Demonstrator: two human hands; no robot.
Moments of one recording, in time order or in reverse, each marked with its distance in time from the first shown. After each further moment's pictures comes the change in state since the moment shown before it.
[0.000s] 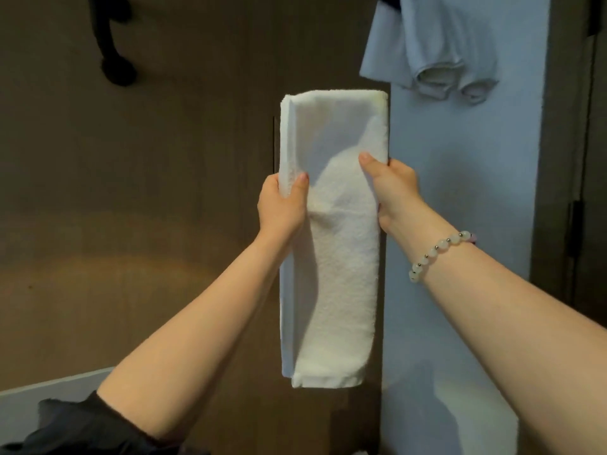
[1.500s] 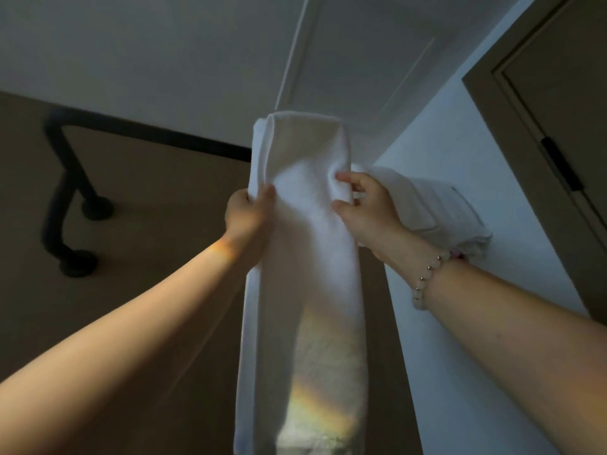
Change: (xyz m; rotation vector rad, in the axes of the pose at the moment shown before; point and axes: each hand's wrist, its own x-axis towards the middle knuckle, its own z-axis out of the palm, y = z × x) left_hand 0.211 0.137 0.098 -0.089 0.136 0.276; right_hand 0.203 -0.130 0.016 -0.305 -0.186 -0.709
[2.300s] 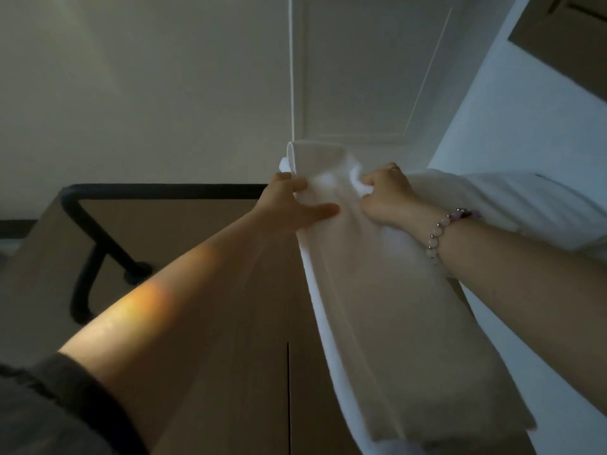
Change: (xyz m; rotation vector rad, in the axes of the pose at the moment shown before) left_hand 0.086 0.014 0.063 0.890 -0.234 0.473; right_hand 0.123 0.063 -0.004 -0.428 -0.073 -0.155
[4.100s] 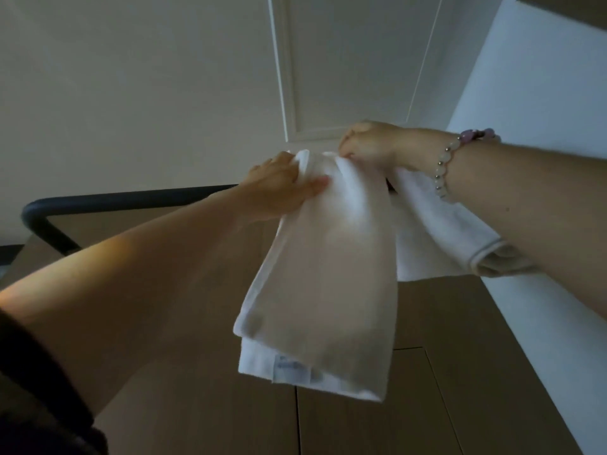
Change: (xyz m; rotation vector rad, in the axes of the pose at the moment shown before) left_hand 0.049 -0.007 -0.002 0.556 -0.113 0.164; right_hand 0.072 -0.001 -0.012 -0.146 -0.133 -0.167
